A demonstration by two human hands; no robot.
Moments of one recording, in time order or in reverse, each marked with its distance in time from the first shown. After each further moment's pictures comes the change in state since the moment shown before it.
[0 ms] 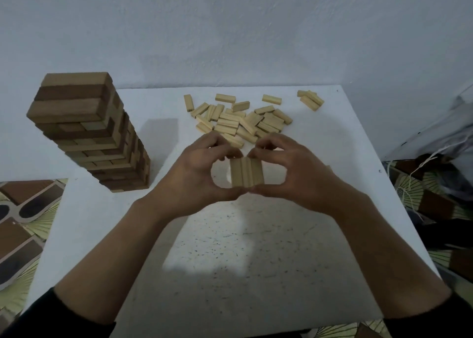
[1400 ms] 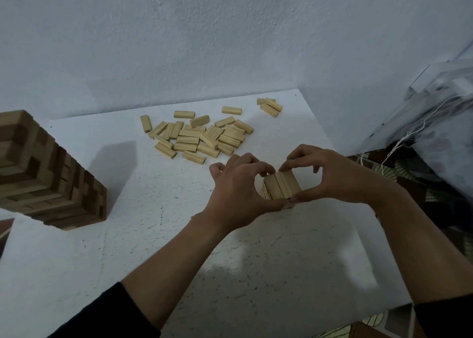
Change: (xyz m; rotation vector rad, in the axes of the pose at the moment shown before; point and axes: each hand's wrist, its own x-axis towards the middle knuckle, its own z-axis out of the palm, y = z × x) left_hand 0.065 0.063 0.108 -0.012 -0.076 -0.156; right_hand -0.064 0.105 -0.065 0.127 -0.128 0.278
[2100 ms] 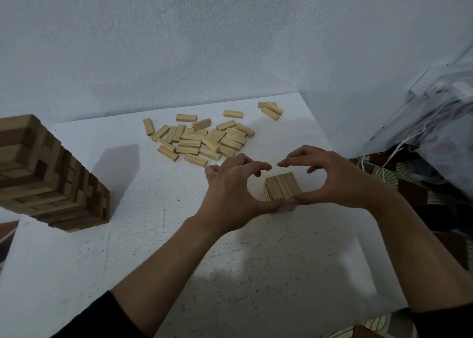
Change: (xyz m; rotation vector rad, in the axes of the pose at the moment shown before) left_hand -0.006 -0.004 -0.015 0.009 0.016 -0.010; right_hand -0.009 -0.012 0.002 0.051 0.078 -0.019
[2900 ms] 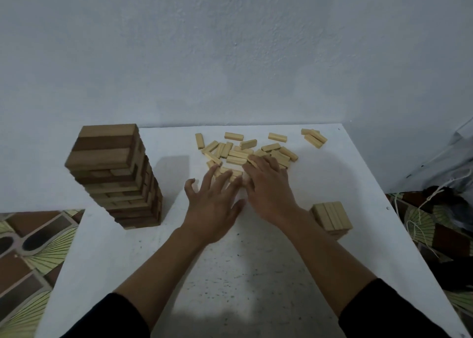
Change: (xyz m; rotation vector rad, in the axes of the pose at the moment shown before) left_hand -0.030 -0.124 -0.034 0.525 0.059 -0.080; right_hand 0.127 -0.094 0.132 -0.440 0.240 0.025
